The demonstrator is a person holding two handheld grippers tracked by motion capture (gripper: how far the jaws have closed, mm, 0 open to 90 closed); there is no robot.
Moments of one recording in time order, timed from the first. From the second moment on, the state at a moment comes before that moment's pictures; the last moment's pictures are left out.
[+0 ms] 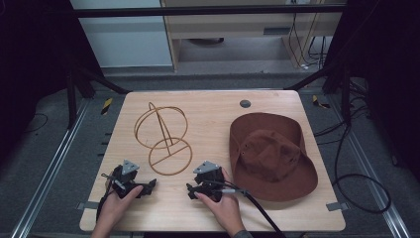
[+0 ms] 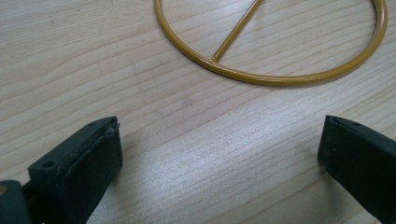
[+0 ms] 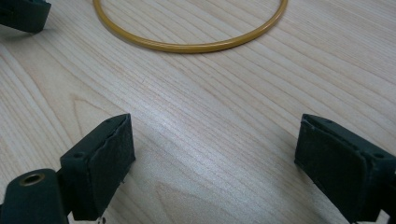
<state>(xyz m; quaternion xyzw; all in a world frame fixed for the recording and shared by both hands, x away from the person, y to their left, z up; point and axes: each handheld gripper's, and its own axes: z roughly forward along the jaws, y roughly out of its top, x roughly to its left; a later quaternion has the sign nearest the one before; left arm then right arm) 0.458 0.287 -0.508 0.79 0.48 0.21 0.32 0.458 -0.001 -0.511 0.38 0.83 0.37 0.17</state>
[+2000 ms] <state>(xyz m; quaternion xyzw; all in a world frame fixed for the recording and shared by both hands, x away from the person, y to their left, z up) 0.456 0.285 -0.509 0.79 0.48 0.21 0.32 0.486 -0.159 -0.339 0.36 0.88 0.26 0.17</state>
